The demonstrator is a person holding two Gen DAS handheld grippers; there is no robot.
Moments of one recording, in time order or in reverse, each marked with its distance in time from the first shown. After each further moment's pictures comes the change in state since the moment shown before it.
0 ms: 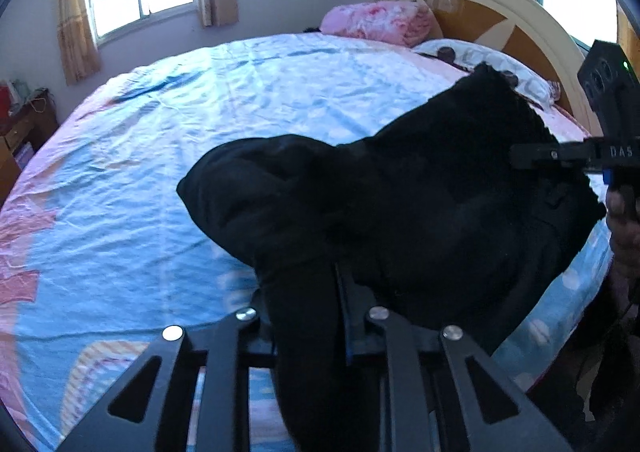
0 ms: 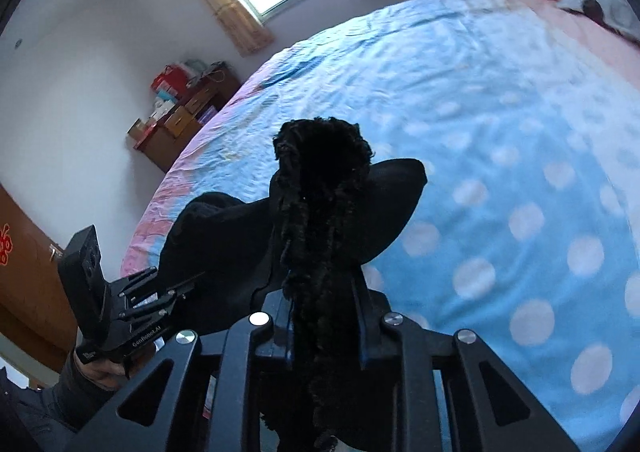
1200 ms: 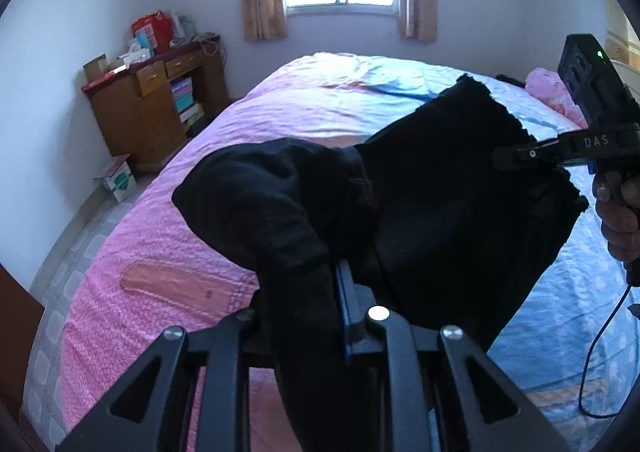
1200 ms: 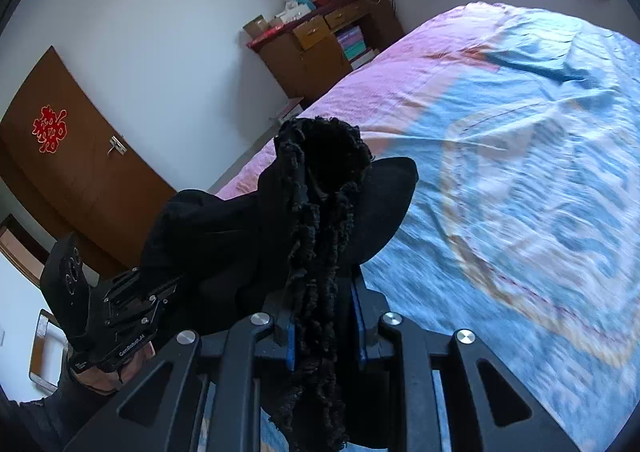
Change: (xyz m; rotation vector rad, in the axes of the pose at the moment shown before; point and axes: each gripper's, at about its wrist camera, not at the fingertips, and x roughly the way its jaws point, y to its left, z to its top) left arm -0.043 0.358 -0.011 -0.378 -0.036 0.455; right arm 0.350 0.271 0.186 -0.398 0.297 0.343
